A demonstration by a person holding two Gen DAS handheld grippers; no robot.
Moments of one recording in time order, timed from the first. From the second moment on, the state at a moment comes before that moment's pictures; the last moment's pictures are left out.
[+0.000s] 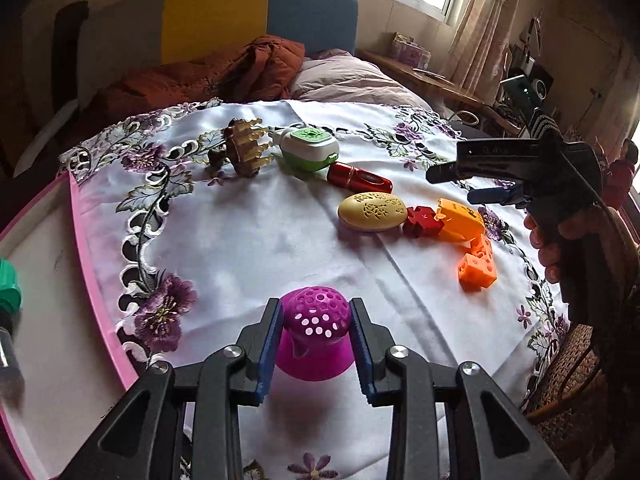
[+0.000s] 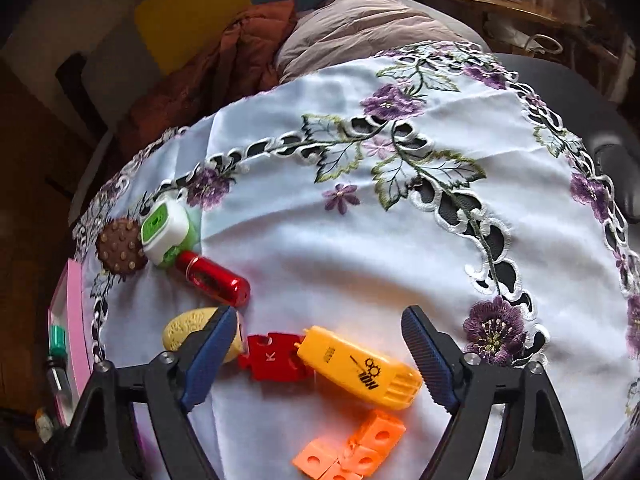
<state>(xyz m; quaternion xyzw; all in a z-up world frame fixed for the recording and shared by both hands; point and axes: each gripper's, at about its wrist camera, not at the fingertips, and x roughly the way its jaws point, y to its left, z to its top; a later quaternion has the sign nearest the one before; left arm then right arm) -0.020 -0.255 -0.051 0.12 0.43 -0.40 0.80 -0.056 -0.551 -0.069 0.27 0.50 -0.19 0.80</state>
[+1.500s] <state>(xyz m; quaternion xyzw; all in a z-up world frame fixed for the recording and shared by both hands) -0.003 -0.134 -0.022 0.02 0.42 -0.31 0.85 0.003 -0.392 -0.096 0.15 0.55 0.03 0.82</state>
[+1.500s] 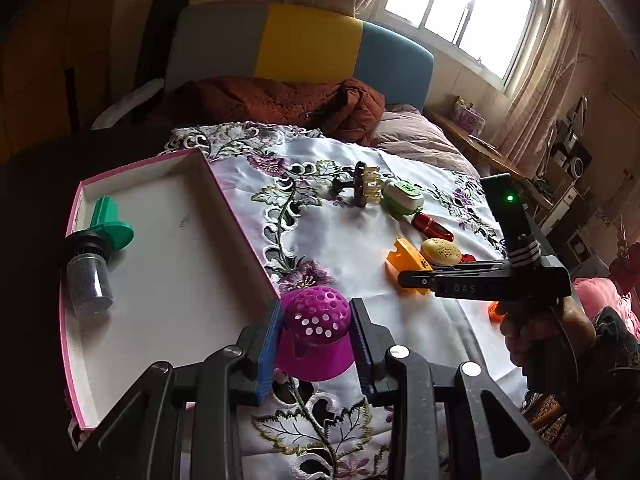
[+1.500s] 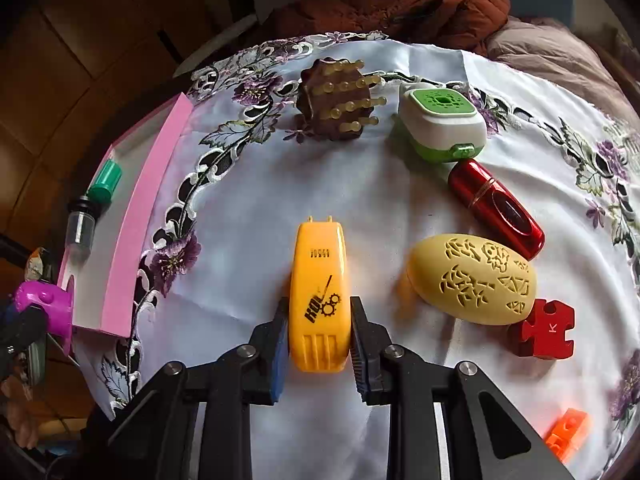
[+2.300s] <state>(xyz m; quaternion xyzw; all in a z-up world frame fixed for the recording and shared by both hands) 0.121 -0.075 -0.016 -0.04 0.43 -0.20 0.88 0.004 -0.391 -0.097 0.15 0.54 0.04 0.83</state>
